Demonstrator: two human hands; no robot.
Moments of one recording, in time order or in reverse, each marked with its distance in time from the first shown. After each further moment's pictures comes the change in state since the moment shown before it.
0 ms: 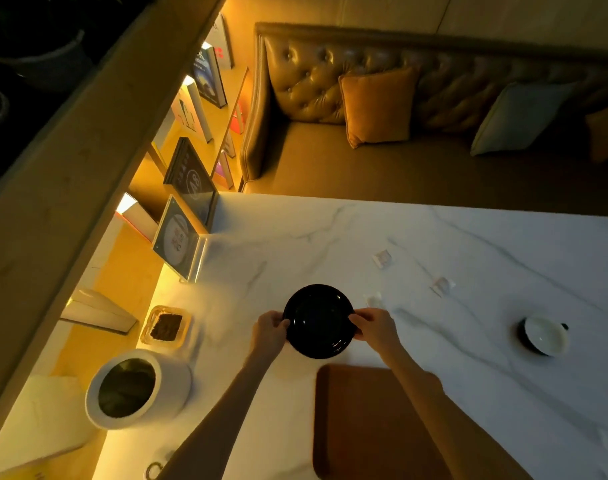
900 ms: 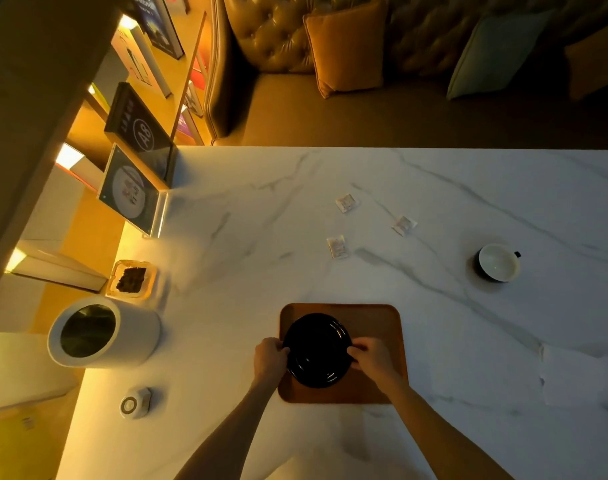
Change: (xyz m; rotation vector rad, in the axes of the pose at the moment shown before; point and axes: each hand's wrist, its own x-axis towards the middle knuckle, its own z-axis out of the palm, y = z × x) left_hand -0.127 -0.078 0.107 0.236 -0.115 -0.259; right_hand -0.116 0.171 -0.023 0.064 -0.130 0.331
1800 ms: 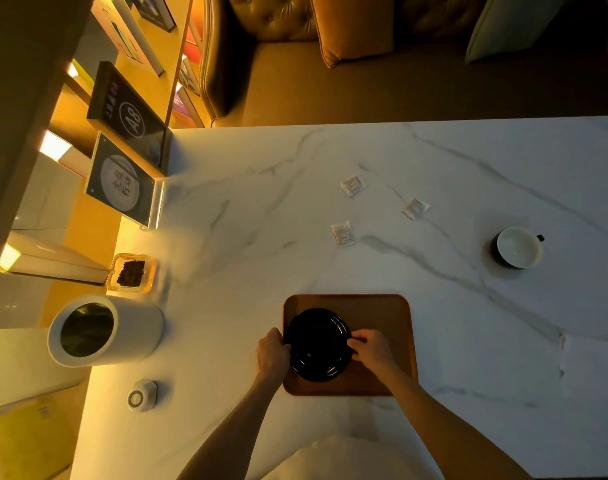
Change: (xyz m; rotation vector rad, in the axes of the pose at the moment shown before) left_hand 0.016 -0.009 0.013 0.141 0.048 -0.042; right_hand 0.025 0.011 0.012 -0.016 -0.048 0.072
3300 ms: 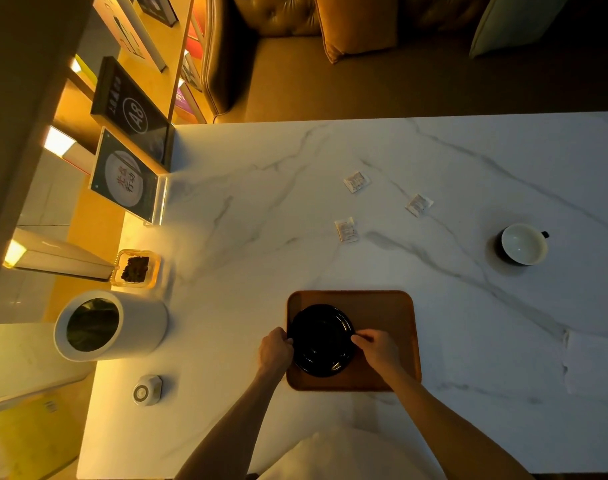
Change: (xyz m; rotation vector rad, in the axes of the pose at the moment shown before) left_hand 0.005 -0.004 -0.005 0.097 -0.072 0.005; right_hand -0.011 0.002 -0.003 -0.246 0.070 -0.084
